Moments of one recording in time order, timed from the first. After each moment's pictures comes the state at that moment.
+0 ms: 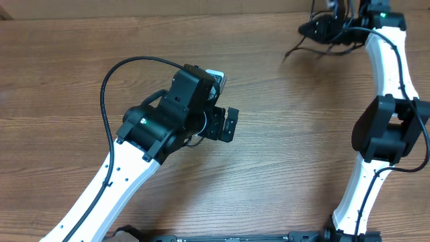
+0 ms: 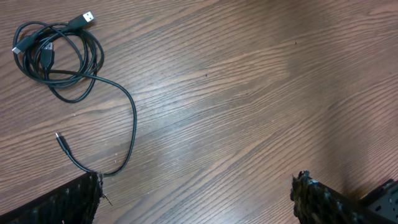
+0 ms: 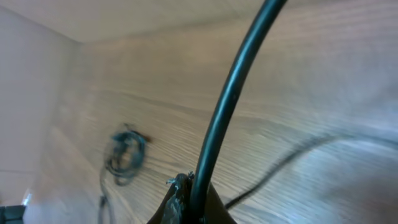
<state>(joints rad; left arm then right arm) -0.60 1.38 1.44 -1.00 0.09 -0.32 -0.16 2.32 2.14 -0.89 -0.85 -0.05</state>
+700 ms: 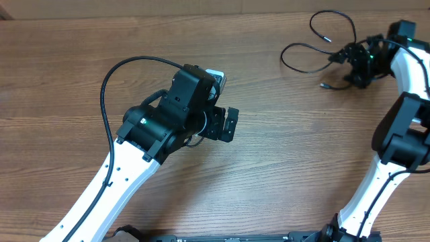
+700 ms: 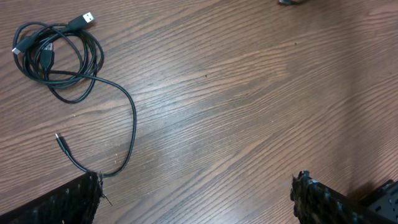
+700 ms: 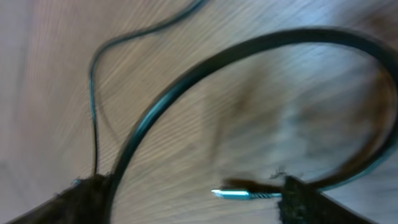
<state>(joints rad) -0.60 1.38 1.44 -1.00 0.09 -0.32 -0.36 2.33 1.95 -0.96 -0.55 0.34</state>
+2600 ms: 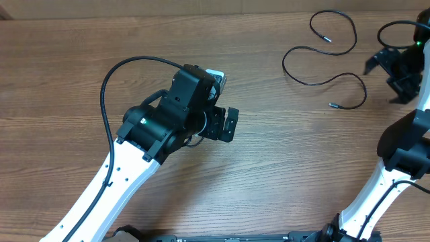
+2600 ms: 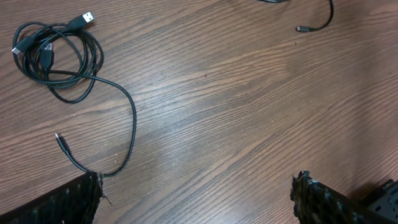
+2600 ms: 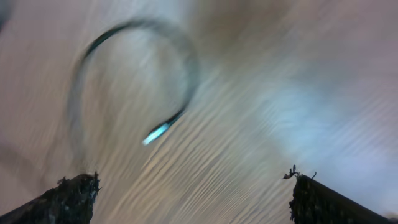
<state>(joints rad) -0.60 1.38 1.44 -1.00 0.09 -0.32 -0.40 2.25 2.27 -1.61 -0.02 0.60</state>
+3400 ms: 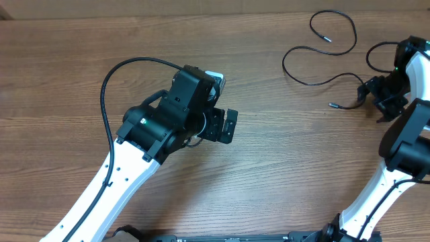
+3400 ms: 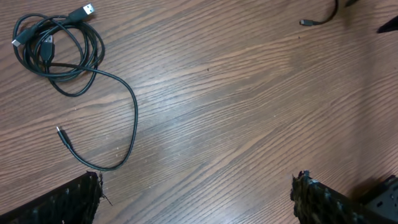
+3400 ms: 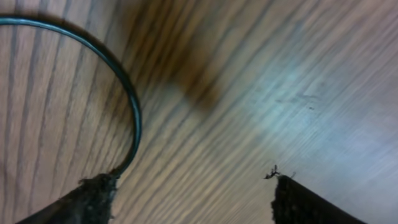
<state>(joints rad) -0.60 1.38 1.44 -1.02 0.09 -0.32 -0.42 2.25 1.89 -1.33 0.01 0.60</state>
